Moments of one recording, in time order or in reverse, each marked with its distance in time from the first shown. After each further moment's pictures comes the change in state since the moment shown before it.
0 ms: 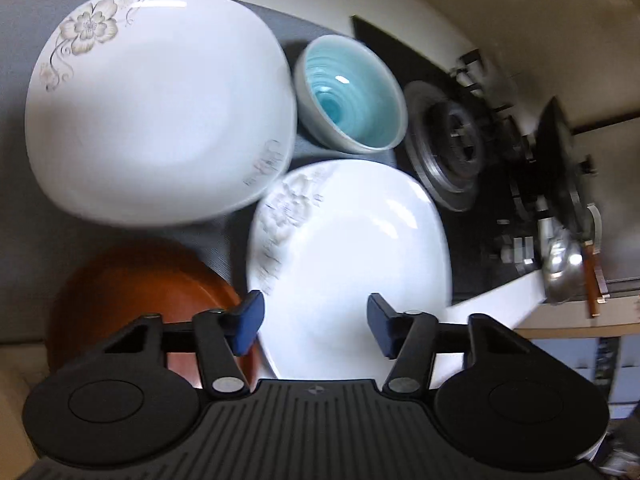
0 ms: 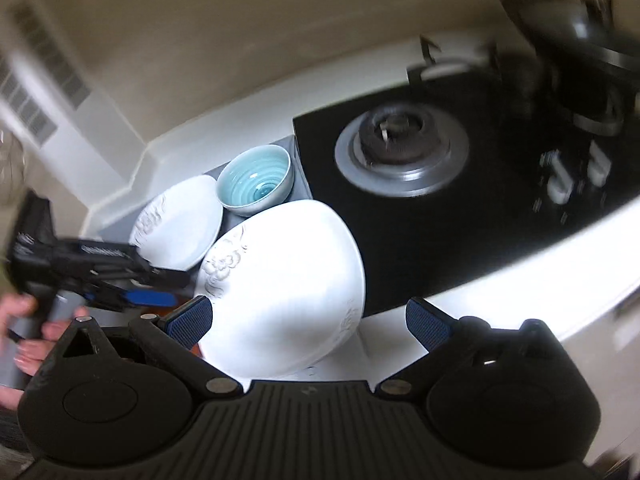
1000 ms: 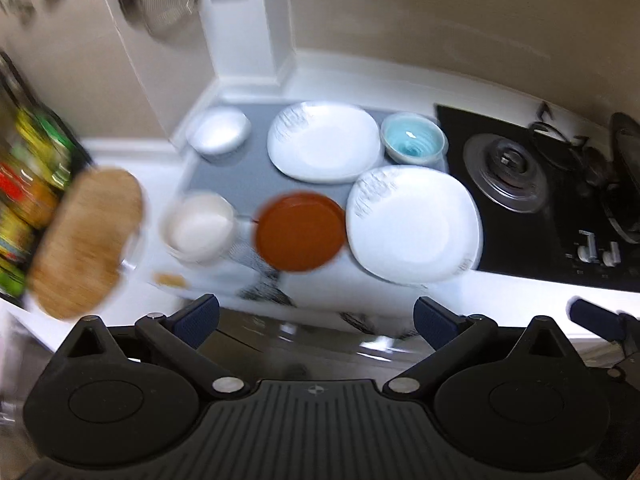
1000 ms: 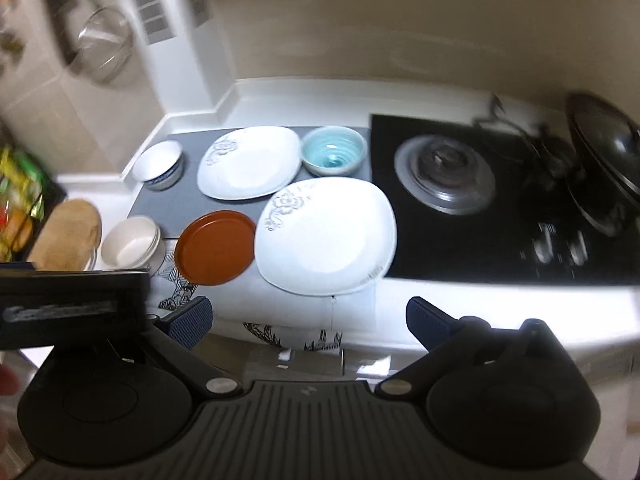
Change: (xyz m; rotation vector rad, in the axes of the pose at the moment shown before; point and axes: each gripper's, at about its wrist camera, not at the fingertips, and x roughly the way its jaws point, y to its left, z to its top) left arm -0.164 -0.207 -0.238 -0.104 -0.384 0.642; right arm -0.116 0.097 -0.055 -0.525 0.074 -0.058
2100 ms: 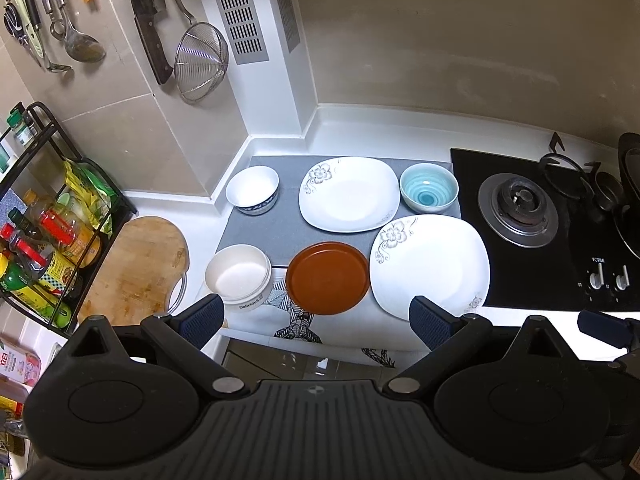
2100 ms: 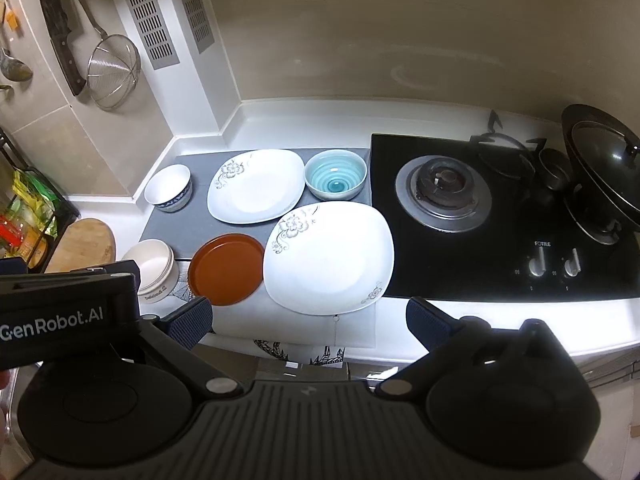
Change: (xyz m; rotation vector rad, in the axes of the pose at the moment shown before) left arm -0.075 -0.032 0.021 0.053 -0.129 0.154; right arm -0.041 -0.021 0.033 0.094 0.006 0.051
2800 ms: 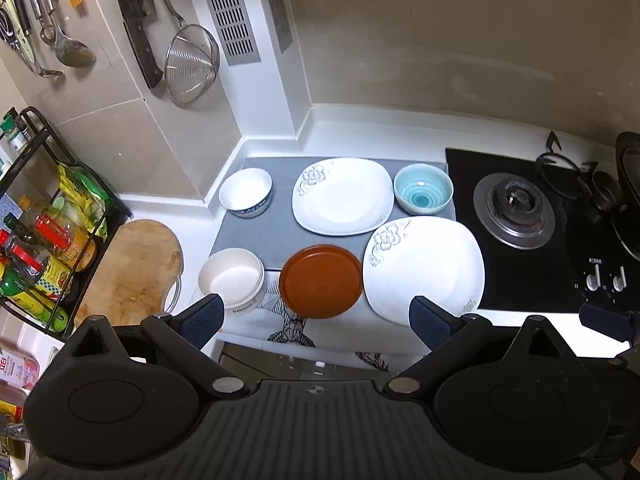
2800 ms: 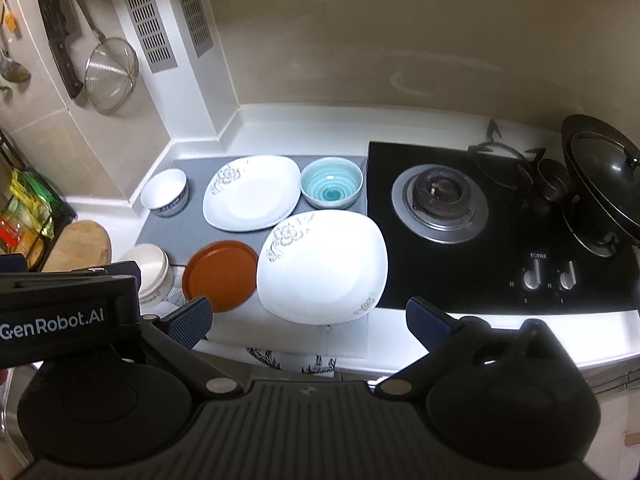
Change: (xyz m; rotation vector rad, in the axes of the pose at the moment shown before) left arm 0.004 -0.007 0.010 0.011 0.009 -0.009; right arm 0.002 -0.005 0.013 -0.026 0.001 -0.014
